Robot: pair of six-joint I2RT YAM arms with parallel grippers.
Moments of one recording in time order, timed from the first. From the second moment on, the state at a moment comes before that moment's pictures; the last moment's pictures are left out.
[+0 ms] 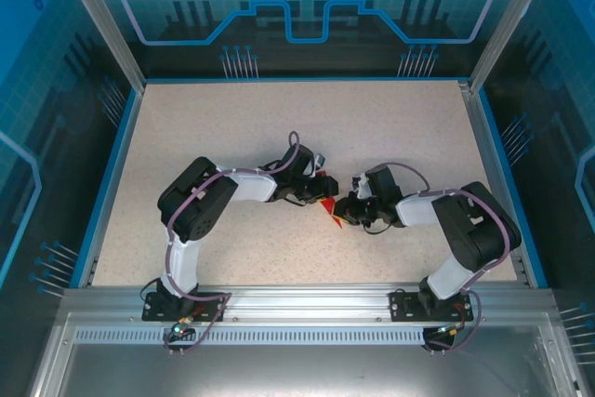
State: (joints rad) left arm -0.64 2.02 1.09 0.13 0.49 -0.89; right arm 0.41 1.62 0.53 0.16 -0.60 0.85
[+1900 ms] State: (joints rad) left arm -0.63 1.84 1.08 0.03 0.46 -0.80; right arm 0.39 1.69 0.54 0.26 -0.63 0.88
